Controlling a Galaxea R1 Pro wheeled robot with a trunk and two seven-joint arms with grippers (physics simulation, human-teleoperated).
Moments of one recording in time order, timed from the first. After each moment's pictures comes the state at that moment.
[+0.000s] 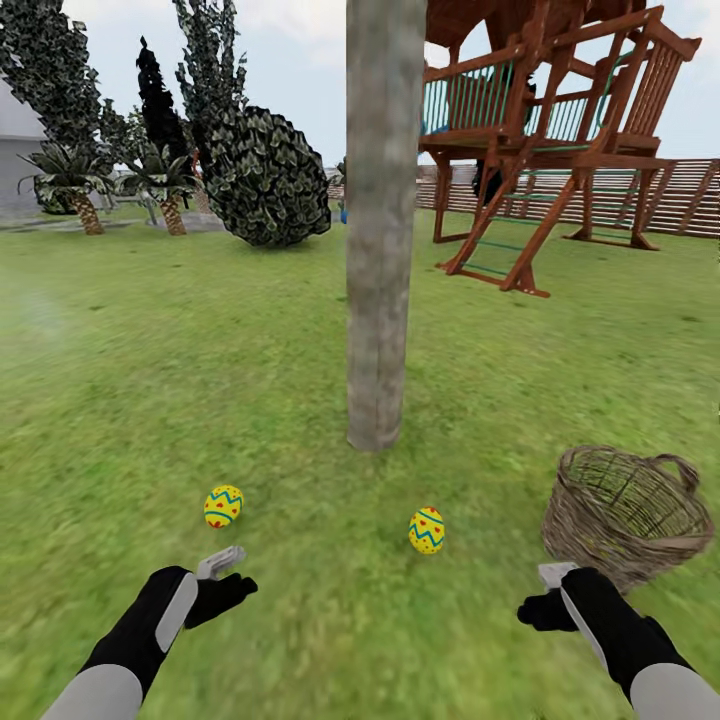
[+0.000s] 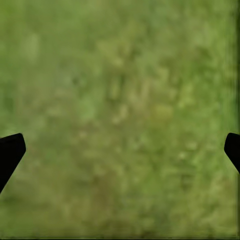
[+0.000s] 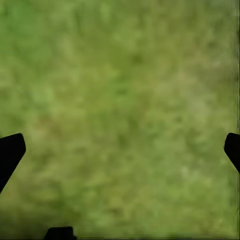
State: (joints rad) left arm -0.54 0.06 0.16 -0.69 0.33 0.73 0.03; right arm -0.55 -0.23 0.02 -0.66 0.08 0.75 0.19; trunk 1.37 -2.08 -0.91
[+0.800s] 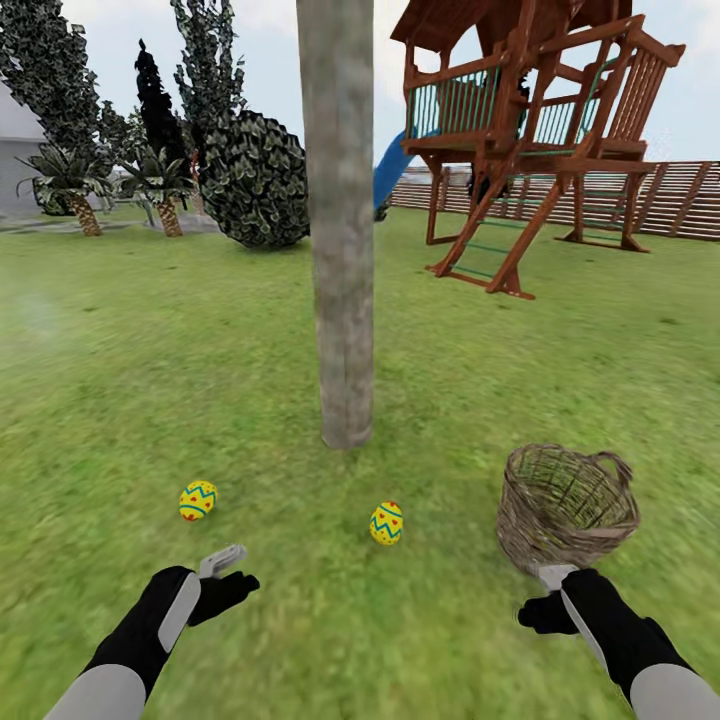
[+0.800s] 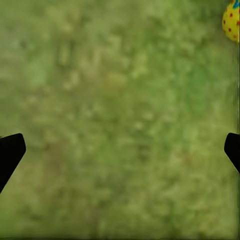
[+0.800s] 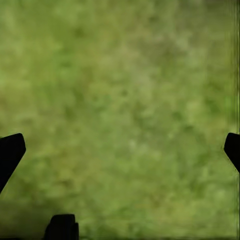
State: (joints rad) left arm -0.54 0.05 0.16 -0.69 0.32 0.70 0.03; right arm -0.55 -0.23 0.02 -0.64 0.08 0.75 0.19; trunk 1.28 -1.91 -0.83
